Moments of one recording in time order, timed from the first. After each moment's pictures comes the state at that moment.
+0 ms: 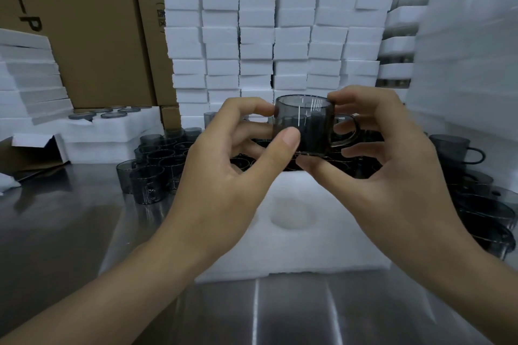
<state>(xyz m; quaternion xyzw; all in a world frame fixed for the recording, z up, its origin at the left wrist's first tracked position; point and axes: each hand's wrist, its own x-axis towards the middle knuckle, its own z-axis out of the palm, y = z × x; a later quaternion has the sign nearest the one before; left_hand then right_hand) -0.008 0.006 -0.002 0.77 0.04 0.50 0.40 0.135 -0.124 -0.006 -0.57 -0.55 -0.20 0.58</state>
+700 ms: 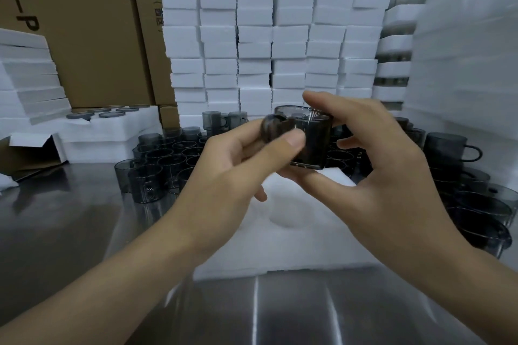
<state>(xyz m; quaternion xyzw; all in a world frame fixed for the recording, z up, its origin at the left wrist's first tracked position) -0.007 0.012 -0.001 0.78 0.00 0.39 0.50 0.135 -0.123 -0.010 -0.56 -0.59 -0.24 0.53</state>
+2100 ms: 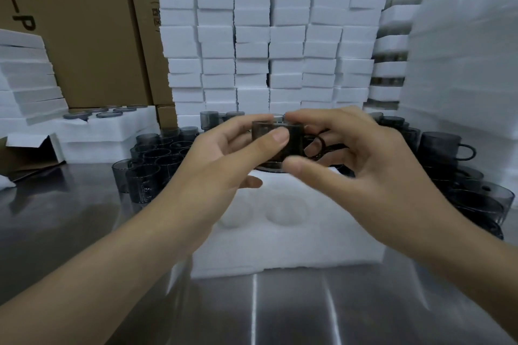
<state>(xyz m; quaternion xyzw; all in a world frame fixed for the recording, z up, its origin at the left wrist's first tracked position) -0.008 0.018 0.005 0.75 0.08 0.37 0.55 0.146 -0.126 -0.001 -0.57 -0.62 -0.07 0.54</state>
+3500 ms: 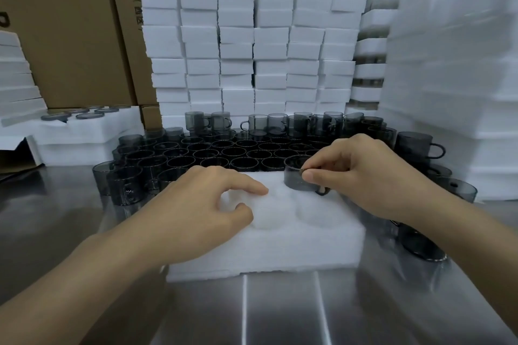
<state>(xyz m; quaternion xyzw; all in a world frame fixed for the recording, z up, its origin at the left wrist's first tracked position) -0.017 0.034 -0.016 0.94 0.17 0.20 0.21 0.203 -0.133 0.005 -0.74 -0.57 -0.02 0.36</state>
